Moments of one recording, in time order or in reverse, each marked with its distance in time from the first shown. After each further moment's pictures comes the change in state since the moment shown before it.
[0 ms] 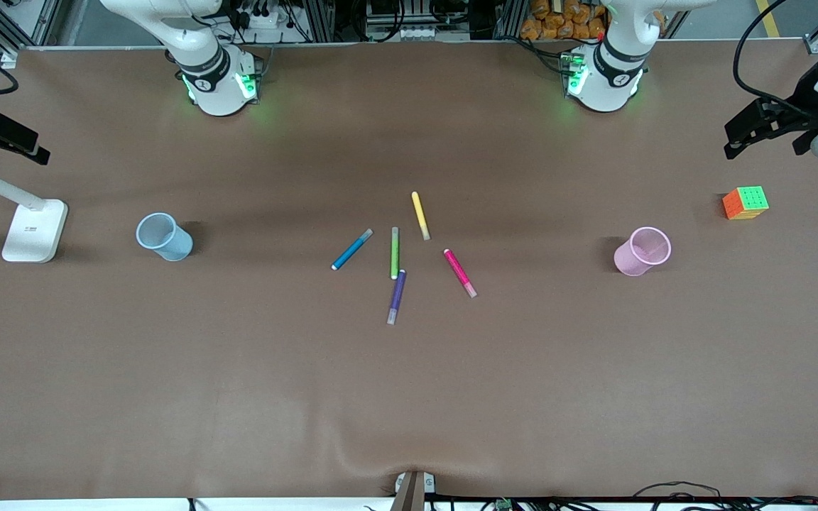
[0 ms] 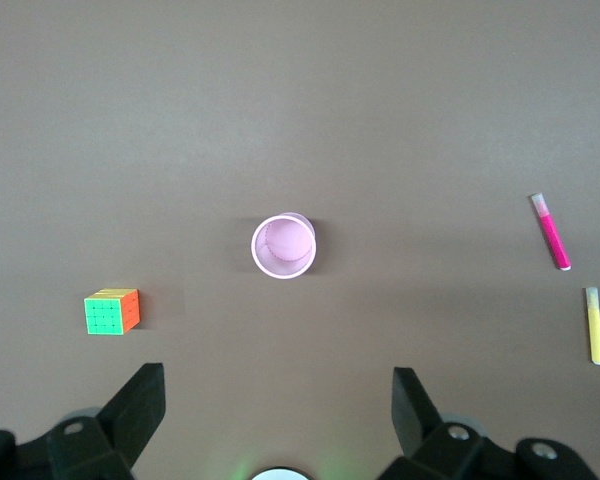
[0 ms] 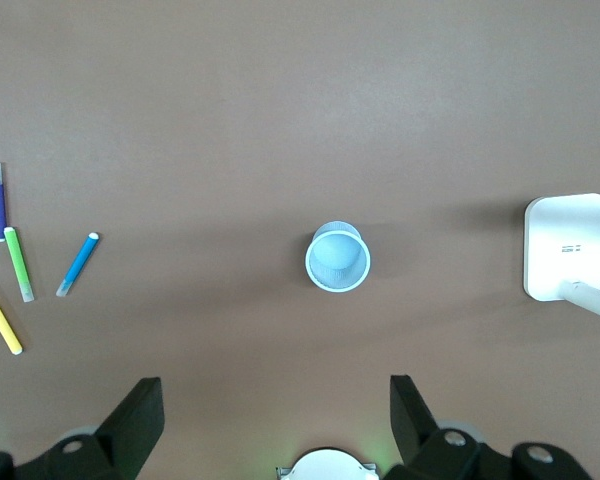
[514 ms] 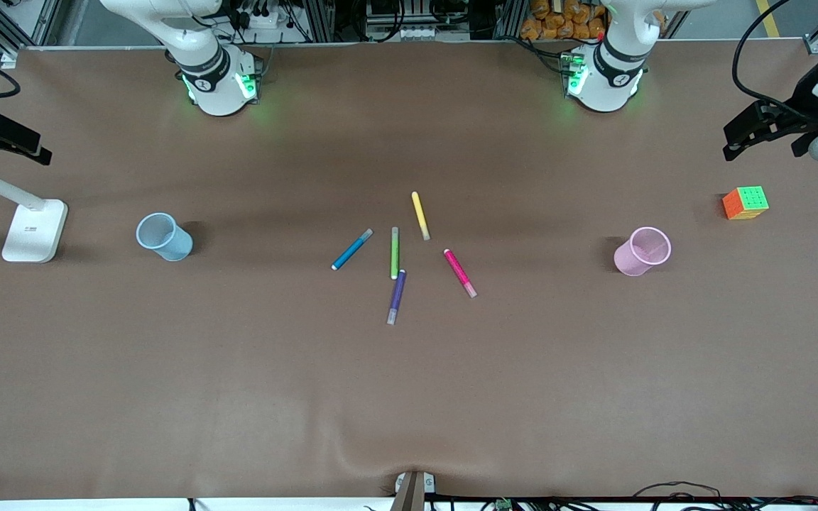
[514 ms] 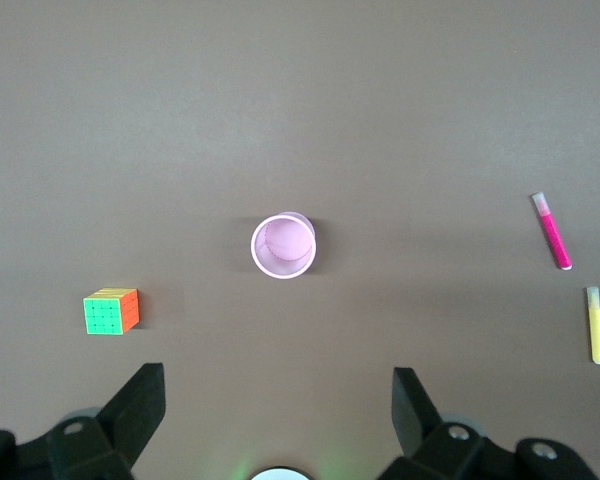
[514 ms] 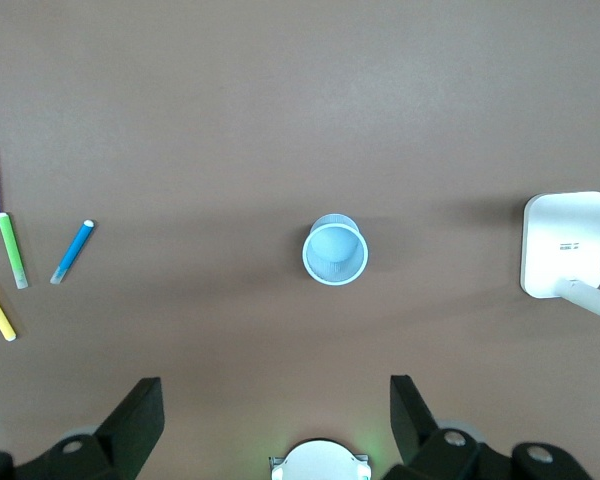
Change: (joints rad) left arm 0.000 0.007 0.000 0.002 -0.001 0.000 0.000; right arm 0.000 0.010 -0.001 0.009 -0.002 -0.021 -0.022
